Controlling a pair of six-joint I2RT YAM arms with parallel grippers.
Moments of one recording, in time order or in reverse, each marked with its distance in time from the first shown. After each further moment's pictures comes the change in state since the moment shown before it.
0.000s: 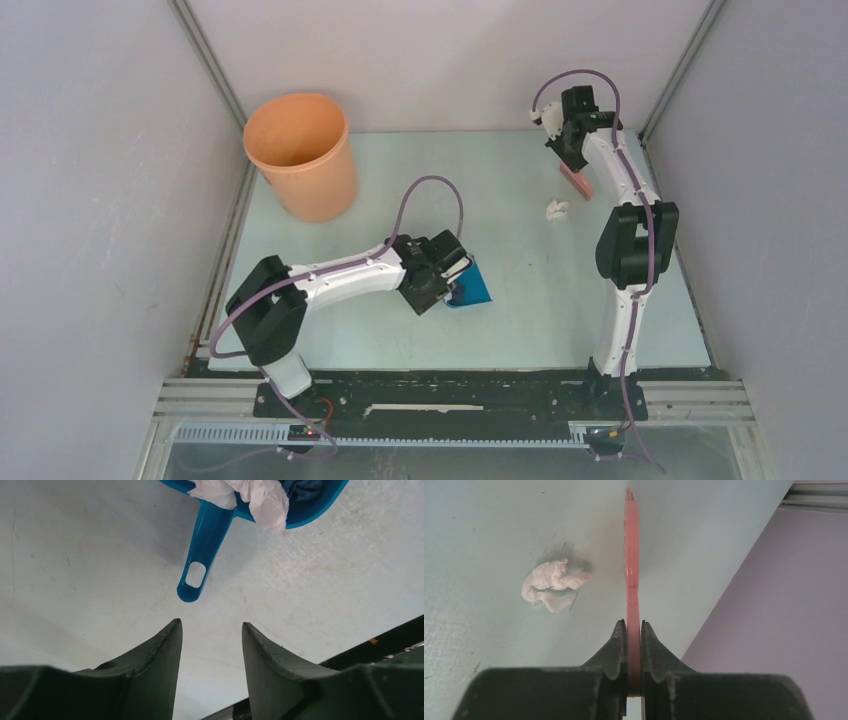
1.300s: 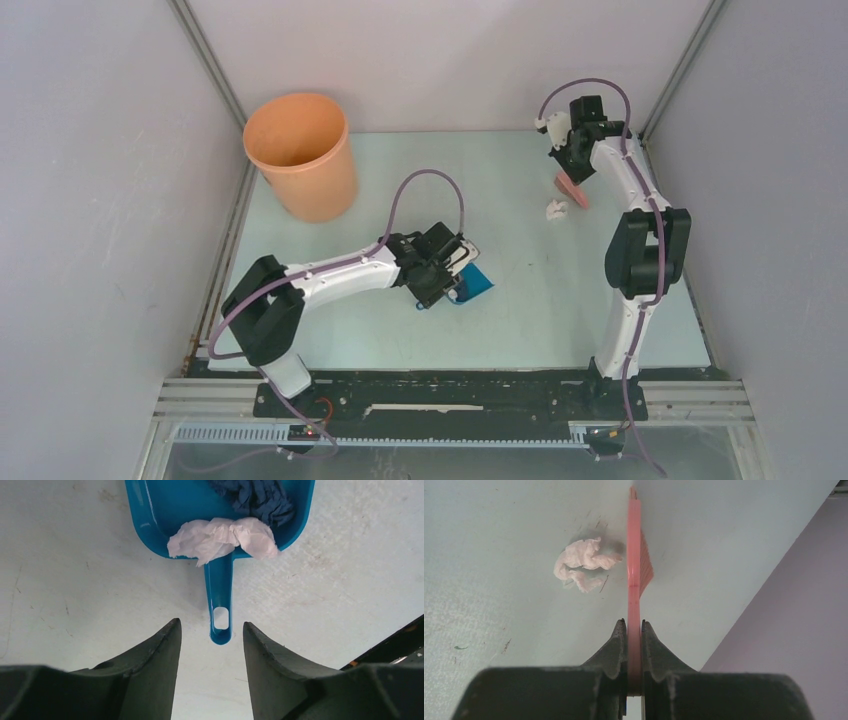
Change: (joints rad) left arm 0.053 -0.008 -0.061 0.198 0.123 0.093; right arm -0.024 -0.104 -0.178 0.022 -0.123 0.039
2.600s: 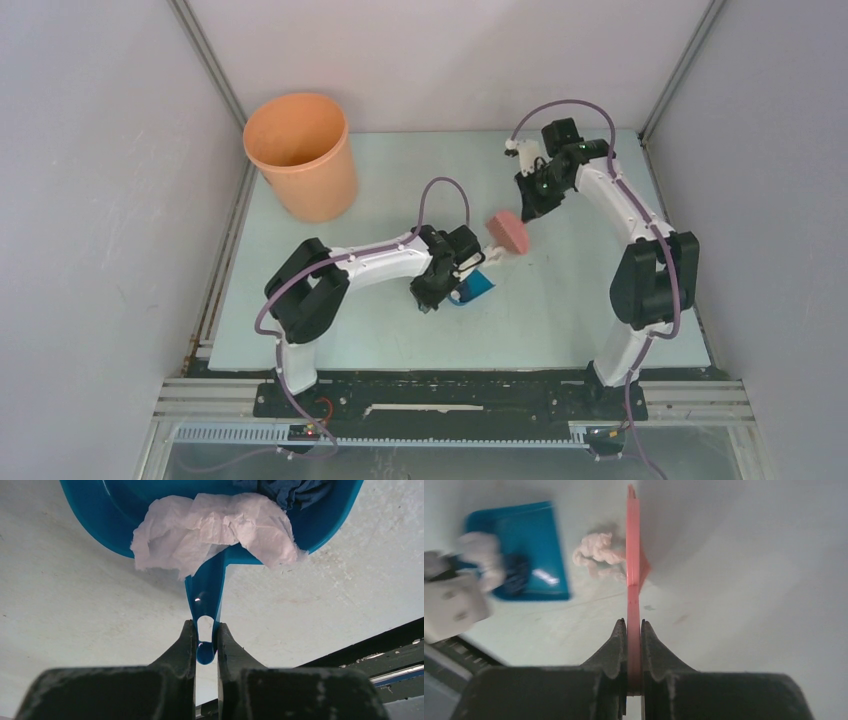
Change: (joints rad) left arm -0.031 0.219 0.186 -0.250 0.022 -0.156; right arm 0.144 -0.198 -0.211 -0.091 -0.324 0.212
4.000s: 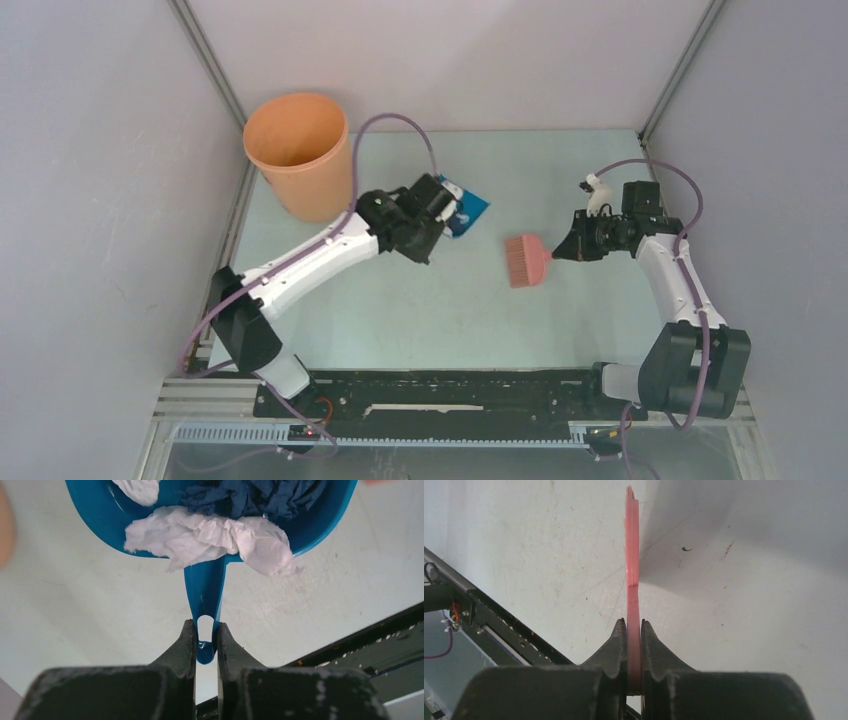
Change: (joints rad) left arm 0.057 -0.281 0.175 -0.080 -0.158 -0.113; right arm -0.339 -0.530 -0.669 0.227 -0.422 0.200
